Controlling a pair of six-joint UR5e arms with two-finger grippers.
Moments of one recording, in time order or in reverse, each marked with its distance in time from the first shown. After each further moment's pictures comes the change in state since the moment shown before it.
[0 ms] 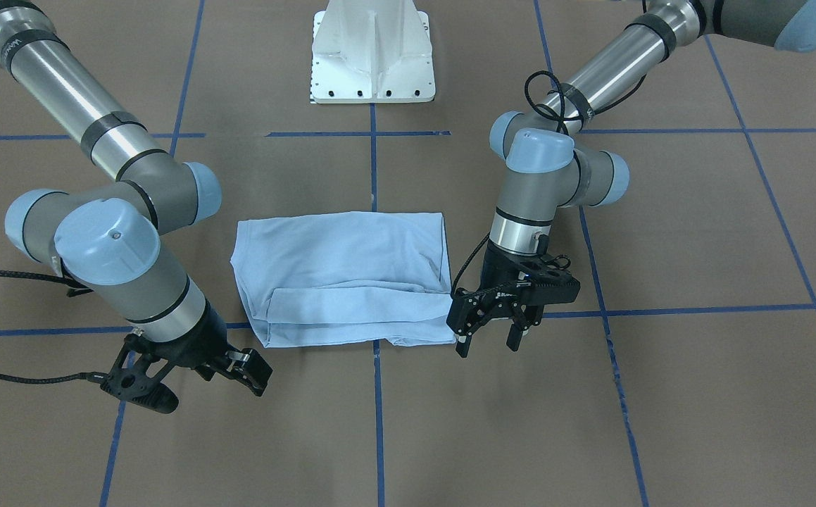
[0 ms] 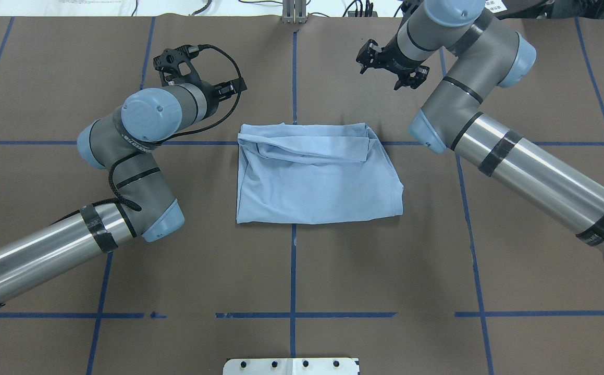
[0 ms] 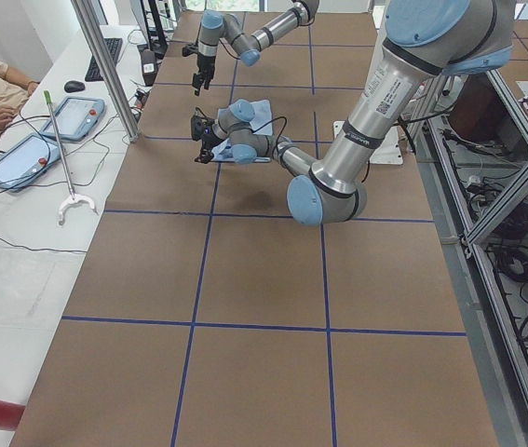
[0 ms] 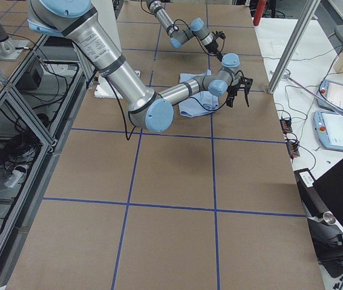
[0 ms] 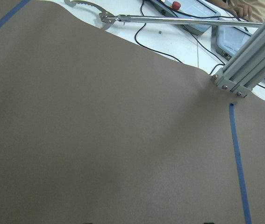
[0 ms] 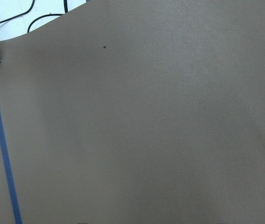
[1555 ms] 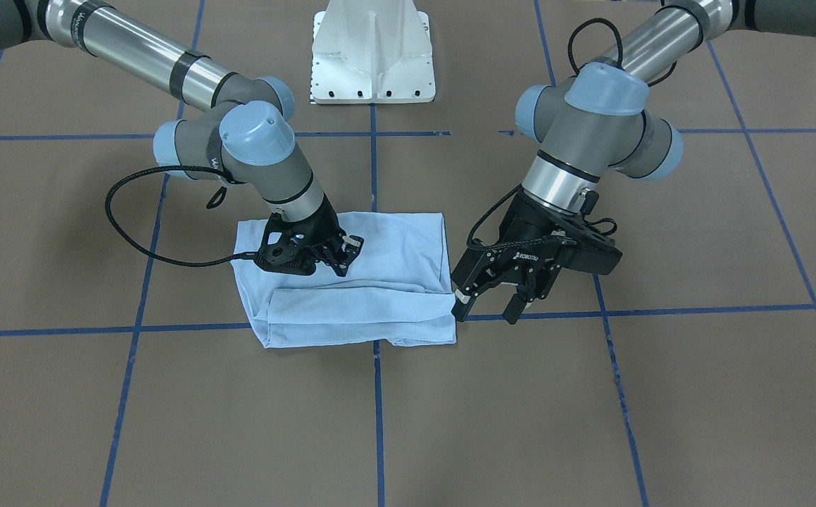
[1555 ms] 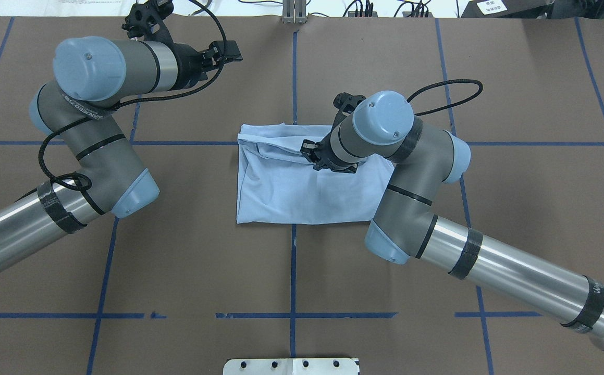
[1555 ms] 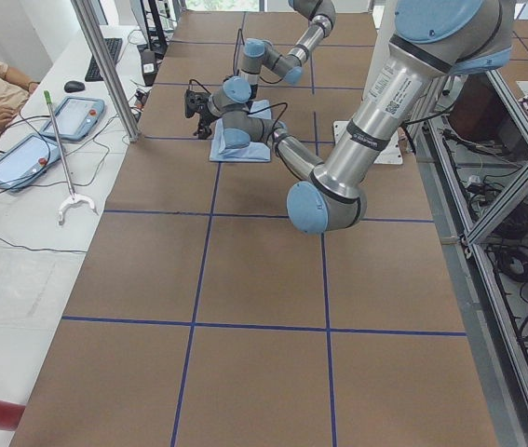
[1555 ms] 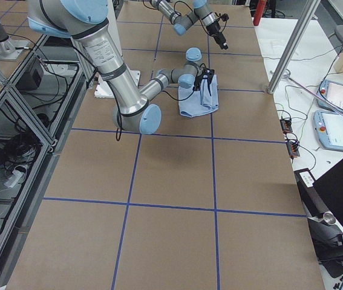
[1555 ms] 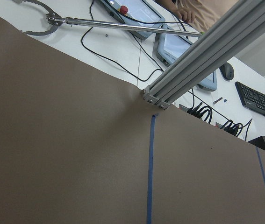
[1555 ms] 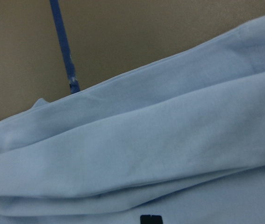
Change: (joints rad) left arm -0.098 0.051 -0.193 -0.027 -0.220 -0.068; right arm -0.312 -0.080 0.219 -0.040 -0.155 0.155
